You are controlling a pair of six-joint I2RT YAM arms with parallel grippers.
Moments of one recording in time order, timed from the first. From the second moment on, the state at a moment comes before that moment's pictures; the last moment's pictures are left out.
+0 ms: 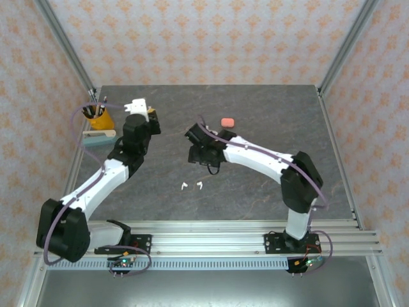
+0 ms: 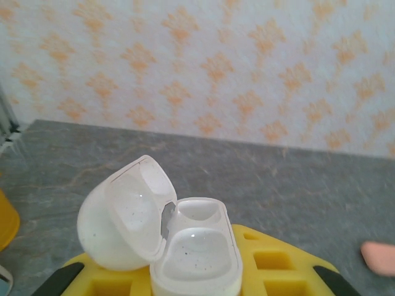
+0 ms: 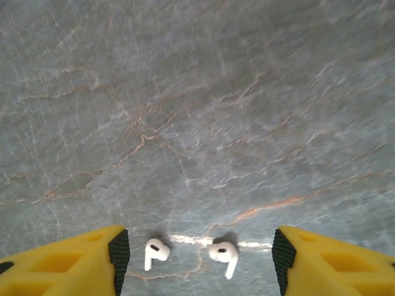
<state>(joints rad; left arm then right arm) -0.28 1.22 0.80 0.18 -0.36 -0.23 0.90 1.84 1.51 -0.81 0.11 0.95</state>
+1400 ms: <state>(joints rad) -0.23 0.94 0.49 0.49 -0.18 -0.23 1.05 2.21 1.77 -0.96 0.00 1.44</state>
